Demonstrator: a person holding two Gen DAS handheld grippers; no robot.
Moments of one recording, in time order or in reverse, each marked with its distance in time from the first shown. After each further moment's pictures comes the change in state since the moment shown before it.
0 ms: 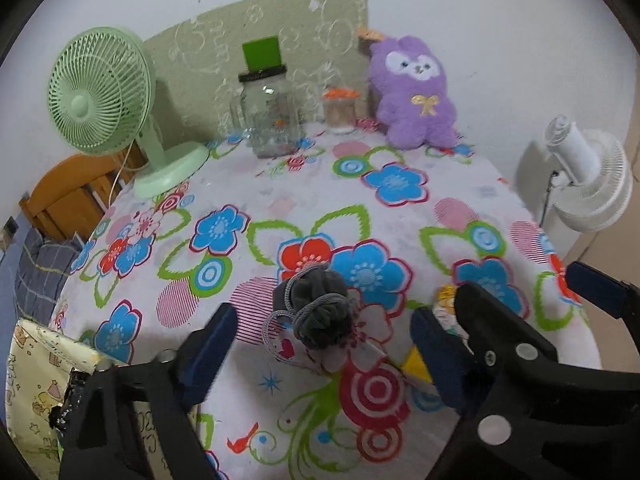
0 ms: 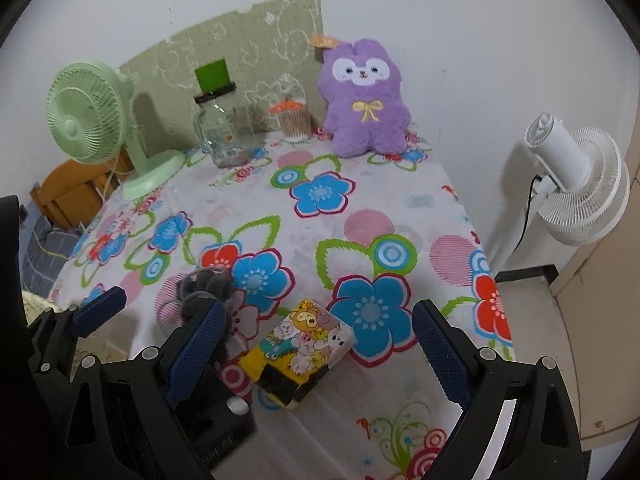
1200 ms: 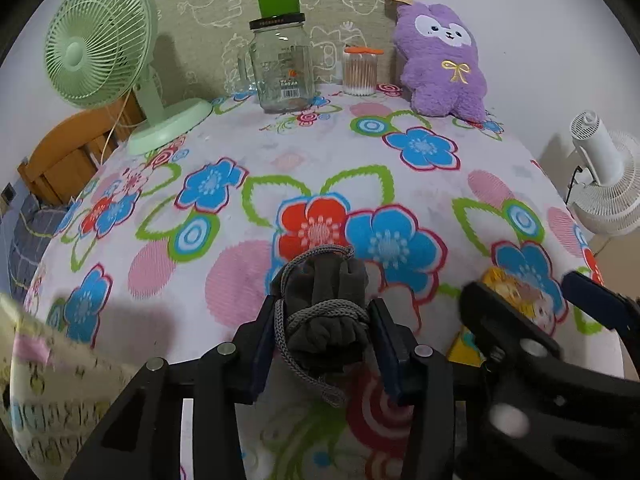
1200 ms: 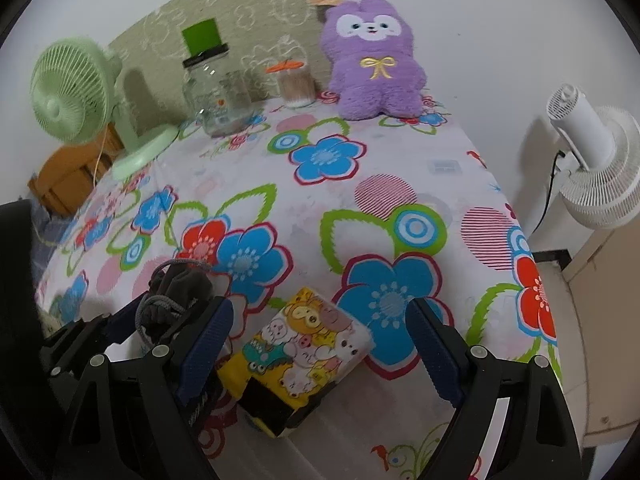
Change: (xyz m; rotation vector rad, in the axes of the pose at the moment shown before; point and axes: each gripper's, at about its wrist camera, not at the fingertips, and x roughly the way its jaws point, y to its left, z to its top) left arm 0.038 0.006 -0.018 -0.075 0.085 0.005; right arm 0.047 0.003 -0.010 -0.015 0.077 0.026
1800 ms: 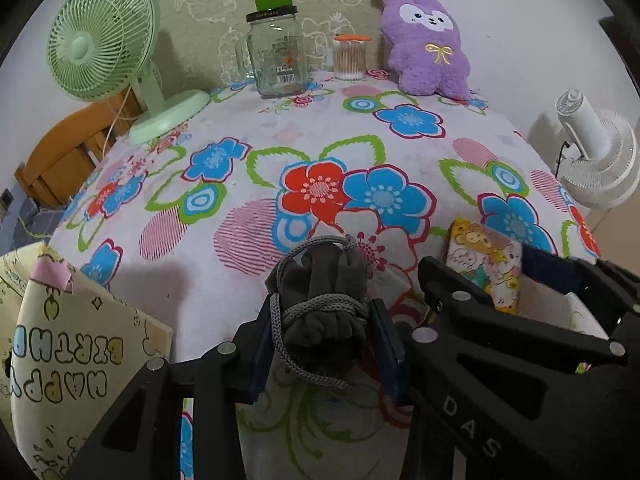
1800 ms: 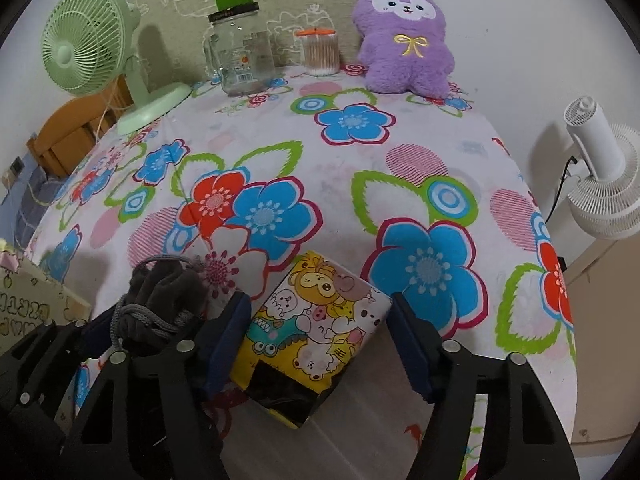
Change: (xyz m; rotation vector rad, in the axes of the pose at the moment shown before) left arm -0.014 0.005 -0.025 0.042 0.025 -0.024; right arm 0.011 0.022 -0.018 -0.071 0.067 -0.013
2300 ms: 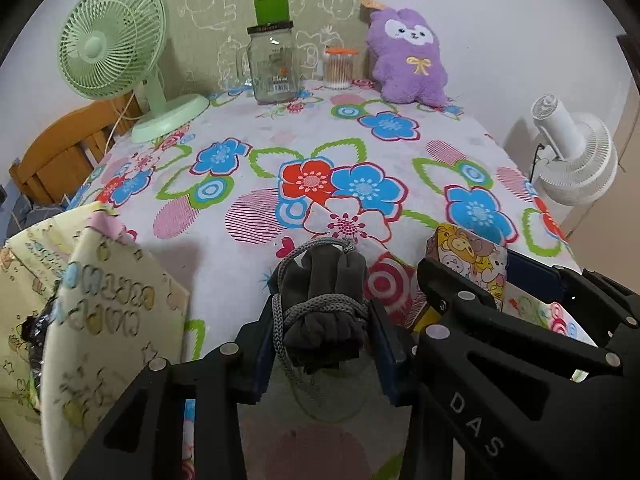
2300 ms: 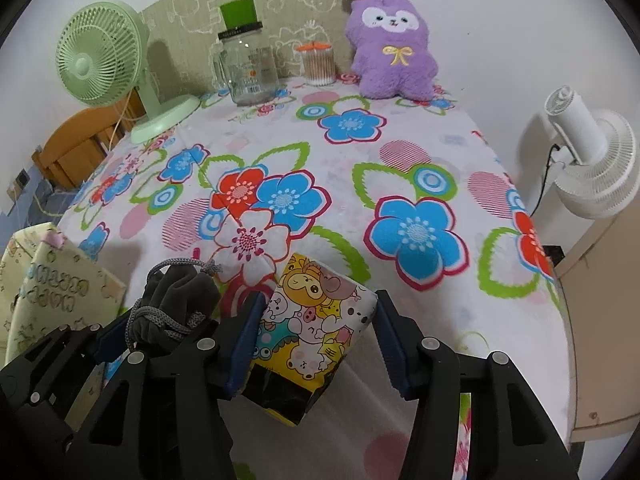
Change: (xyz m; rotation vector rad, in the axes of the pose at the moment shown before) left arm -0.040 0.003 -0.021 0.006 -0.030 -0.054; right arm -0.044 0.010 -0.026 0.042 -0.039 -0.006
